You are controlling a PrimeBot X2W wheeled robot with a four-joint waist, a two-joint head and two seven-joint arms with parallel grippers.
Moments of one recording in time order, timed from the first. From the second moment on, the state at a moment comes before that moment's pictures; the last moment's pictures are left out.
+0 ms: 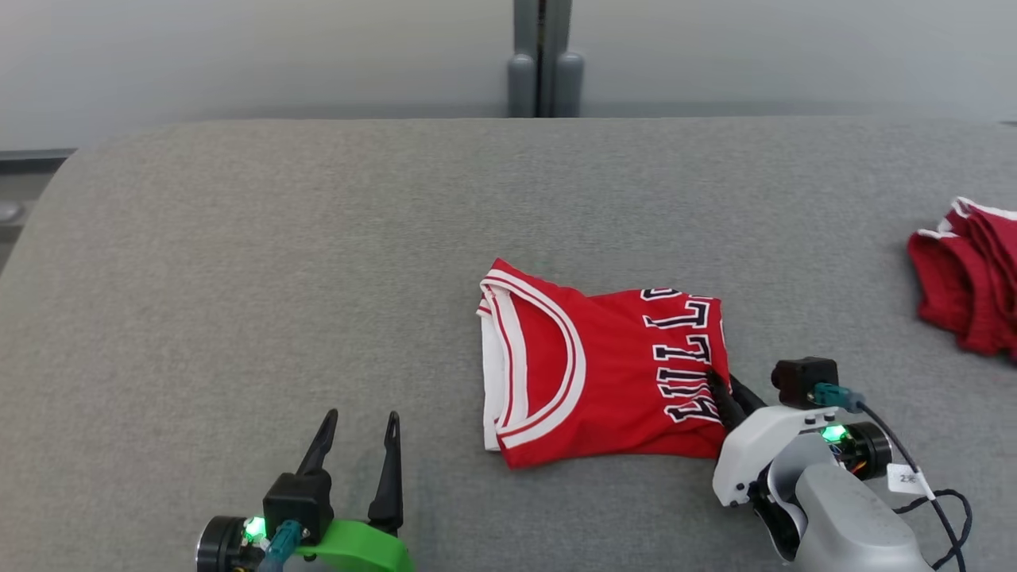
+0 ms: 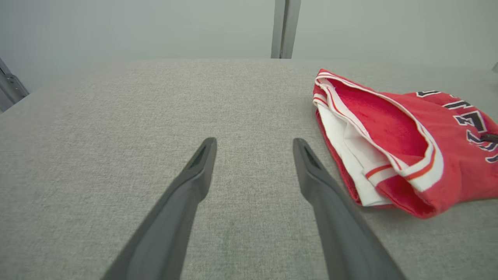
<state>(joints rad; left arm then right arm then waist) -0.03 0.05 -0.26 0.33 -0.18 0.00 -0.26 -0.50 -0.05 0.20 1.00 0.31 0.13 -0.26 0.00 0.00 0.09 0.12</state>
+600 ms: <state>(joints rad) -0.09 0.05 -0.33 0.32 -0.19 -0.02 -0.26 -0.41 -0.05 0.14 0.88 0.27 0.13 -0.26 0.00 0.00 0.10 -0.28</state>
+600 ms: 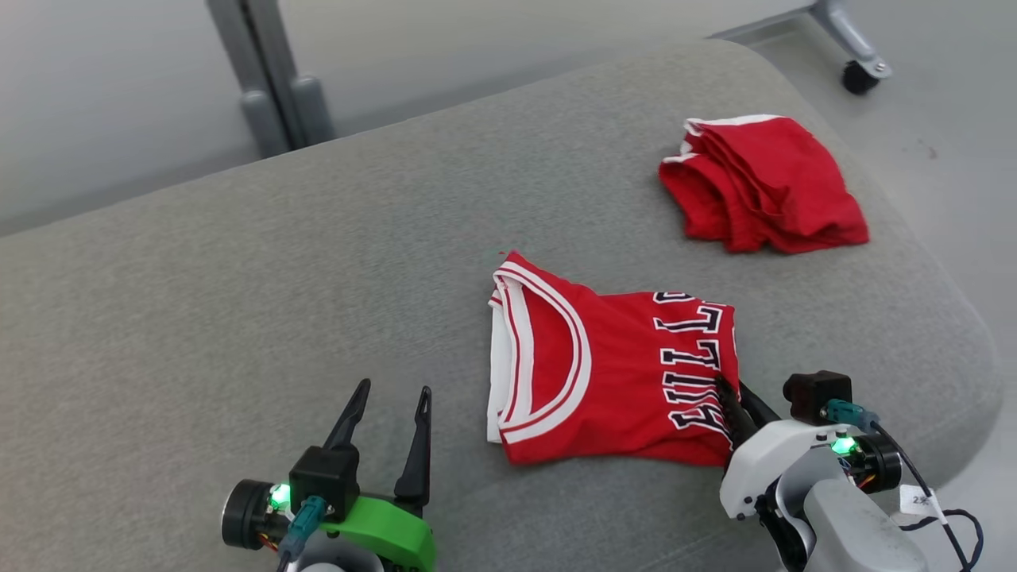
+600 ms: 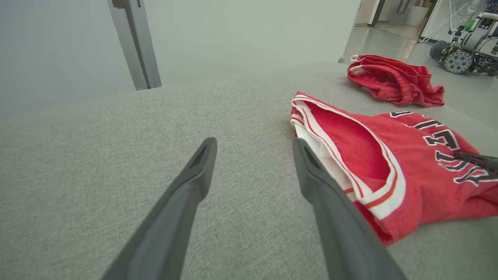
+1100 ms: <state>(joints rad) -0.12 0.05 -0.34 0.33 -0.17 -0.04 -0.26 -0.46 -0.05 0.18 0.81 0.28 0.13 -0.26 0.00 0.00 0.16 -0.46</state>
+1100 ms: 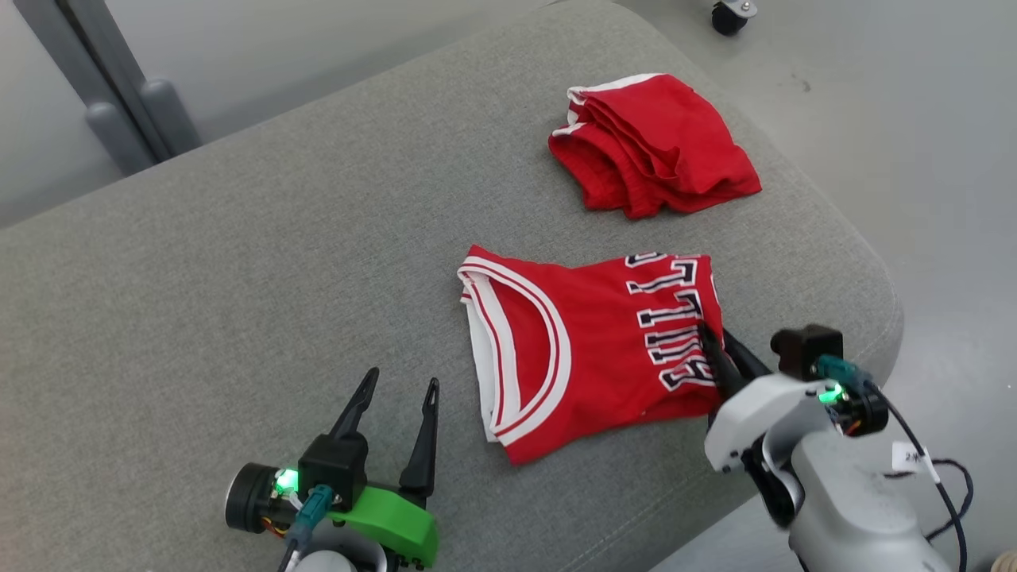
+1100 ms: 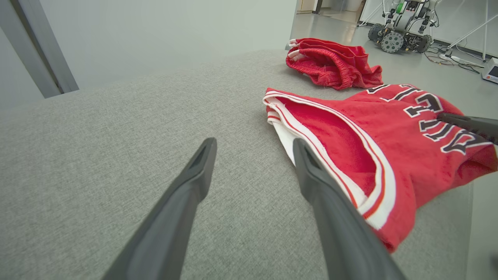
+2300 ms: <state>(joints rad) -0.22 0.05 -0.24 0.35 -0.07 -0.08 -0.26 -0.96 -0.09 -0.36 0.86 -0.27 0.13 -0.26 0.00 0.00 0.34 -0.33</state>
